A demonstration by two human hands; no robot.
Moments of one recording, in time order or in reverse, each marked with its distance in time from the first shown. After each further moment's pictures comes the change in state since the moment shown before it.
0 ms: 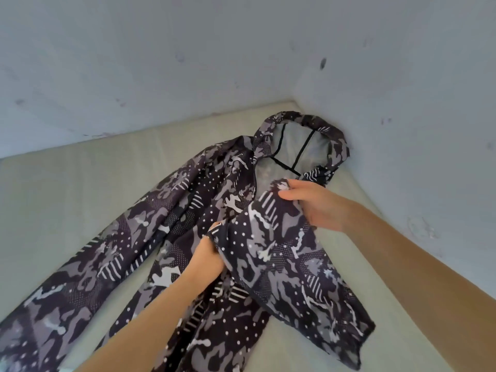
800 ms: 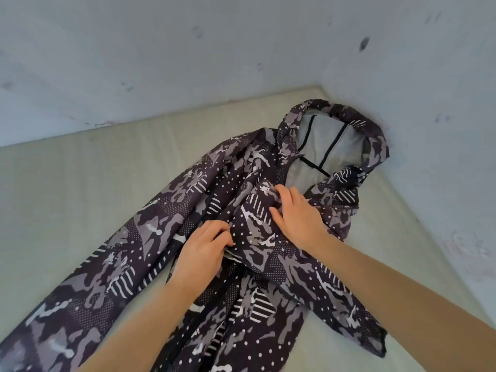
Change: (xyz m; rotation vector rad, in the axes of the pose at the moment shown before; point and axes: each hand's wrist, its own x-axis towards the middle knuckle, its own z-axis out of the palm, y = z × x) left_hand 0.049 -0.047 -0.064 0.796 0.174 0.748; right_hand 0.130 0.080 0.020 -1.480 0.602 -0.412
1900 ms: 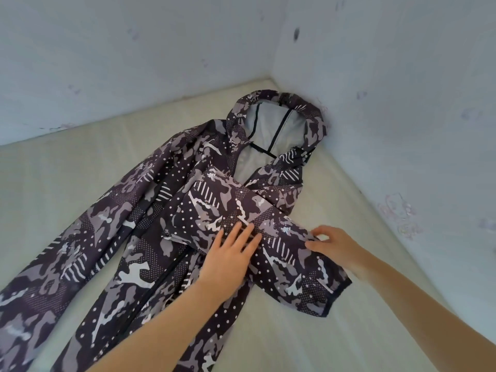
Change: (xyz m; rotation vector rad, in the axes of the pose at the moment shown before) left_hand 0.006 0.142 0.064 0.332 -0.628 0.004; right_hand -0.162 0.113 -0.079 0.832 -0.502 0.667
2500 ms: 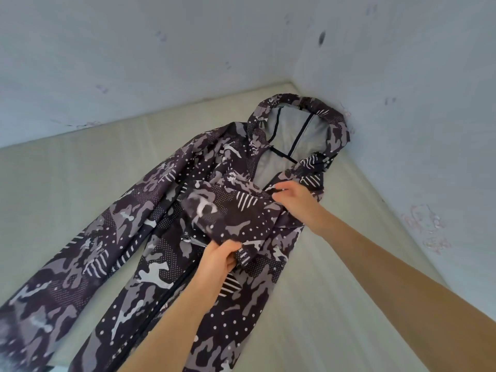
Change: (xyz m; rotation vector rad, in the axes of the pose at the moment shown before) left_hand -0.027 -0.026 -0.027 -2.017 0.200 -0.677; right_hand 0.066 -0.114 0.046 0.085 0.112 -0.224
